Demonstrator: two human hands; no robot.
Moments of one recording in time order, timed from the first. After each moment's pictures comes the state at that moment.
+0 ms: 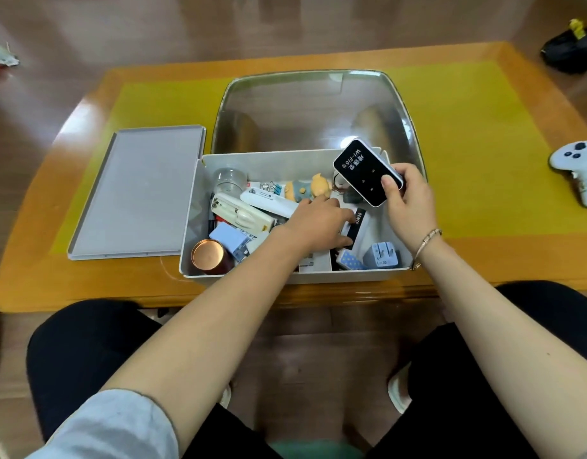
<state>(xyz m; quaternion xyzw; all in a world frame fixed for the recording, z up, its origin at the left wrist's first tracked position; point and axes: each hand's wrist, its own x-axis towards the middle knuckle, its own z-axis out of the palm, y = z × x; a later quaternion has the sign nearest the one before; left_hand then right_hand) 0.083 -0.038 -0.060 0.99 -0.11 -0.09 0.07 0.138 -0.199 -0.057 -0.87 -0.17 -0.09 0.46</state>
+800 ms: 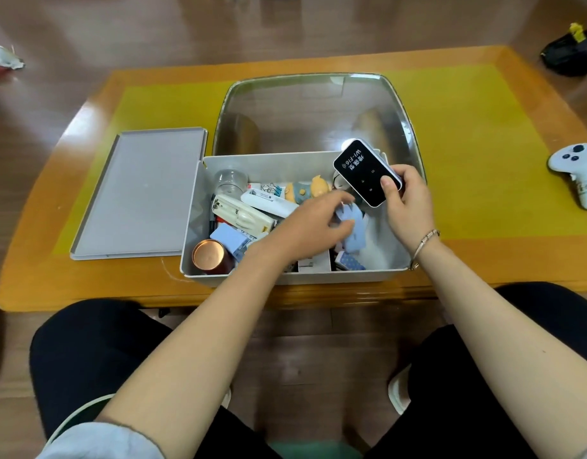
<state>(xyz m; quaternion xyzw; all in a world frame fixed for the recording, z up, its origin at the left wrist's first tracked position) 0.048 -0.035 -0.028 0.92 -0.06 -0.01 0.39 0.143 -0.199 -0.063 -0.86 -0.17 -0.10 0.47</state>
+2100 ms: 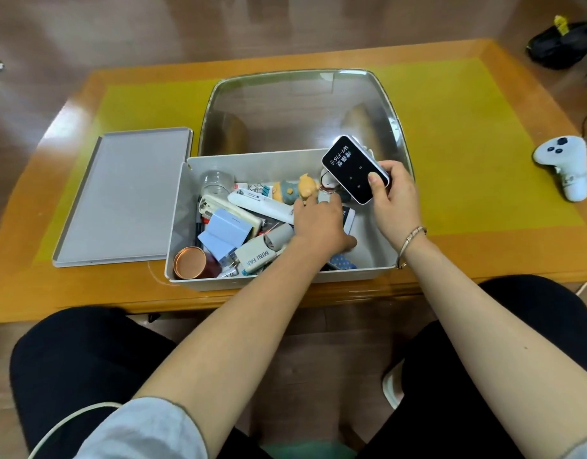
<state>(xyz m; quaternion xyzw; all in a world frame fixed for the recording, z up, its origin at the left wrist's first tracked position) 0.088 -0.078 -0.068 0.99 0.08 -0.06 0.07 0.140 -0.198 -0.059 -0.87 -0.15 -0.10 0.46</state>
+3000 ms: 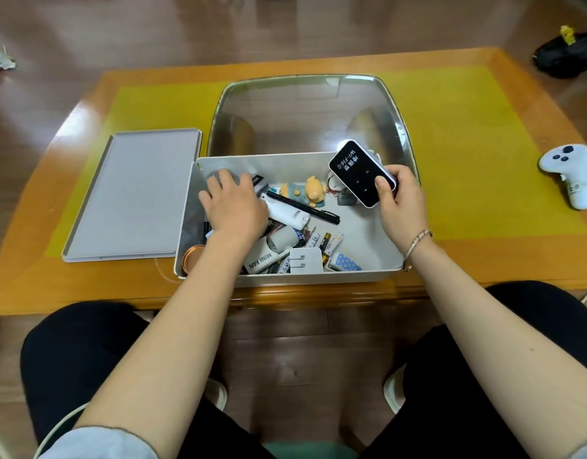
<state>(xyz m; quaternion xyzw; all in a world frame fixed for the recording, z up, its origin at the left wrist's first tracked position) 0.049 0.029 -0.039 0.95 0.30 0.03 0.01 0.136 -0.197 -0.055 -0.87 -0.15 -0.09 0.46</state>
